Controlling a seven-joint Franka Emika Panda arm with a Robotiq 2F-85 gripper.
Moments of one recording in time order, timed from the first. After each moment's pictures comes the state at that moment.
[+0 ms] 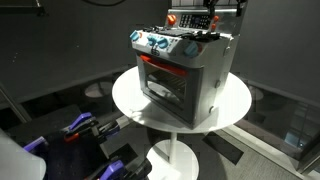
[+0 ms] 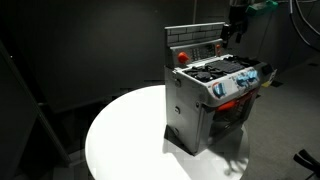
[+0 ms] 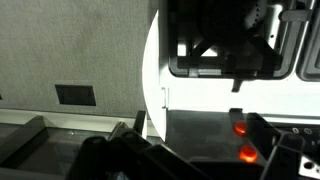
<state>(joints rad) -0.02 0.33 -0.07 -1.58 -0.15 2.02 0.02</state>
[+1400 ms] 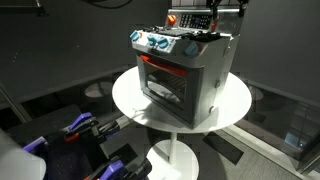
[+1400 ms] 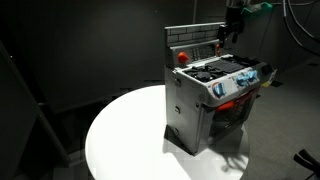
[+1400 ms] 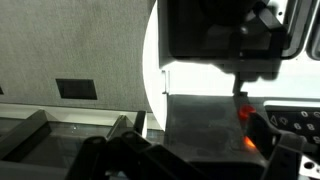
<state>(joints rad) -0.02 0.38 -0.07 -1.53 -0.15 2.05 0.03</state>
